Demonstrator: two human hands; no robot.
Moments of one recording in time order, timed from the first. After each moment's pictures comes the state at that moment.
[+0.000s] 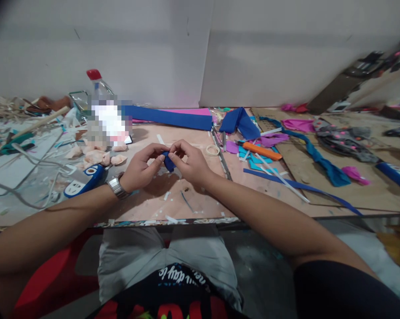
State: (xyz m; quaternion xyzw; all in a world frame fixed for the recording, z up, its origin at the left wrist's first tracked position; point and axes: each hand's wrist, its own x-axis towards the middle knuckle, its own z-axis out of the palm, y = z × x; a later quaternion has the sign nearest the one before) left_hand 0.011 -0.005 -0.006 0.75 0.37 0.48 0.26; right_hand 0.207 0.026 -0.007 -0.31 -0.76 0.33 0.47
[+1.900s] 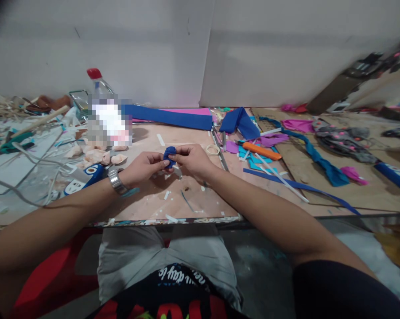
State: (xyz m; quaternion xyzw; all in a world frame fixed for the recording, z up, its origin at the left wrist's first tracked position) left_hand 0.011 0.001 -0.004 0.59 0.43 0.37 0.57; right_hand 0.207 0.041 -0.005 -0.38 -0.62 0.57 0.38
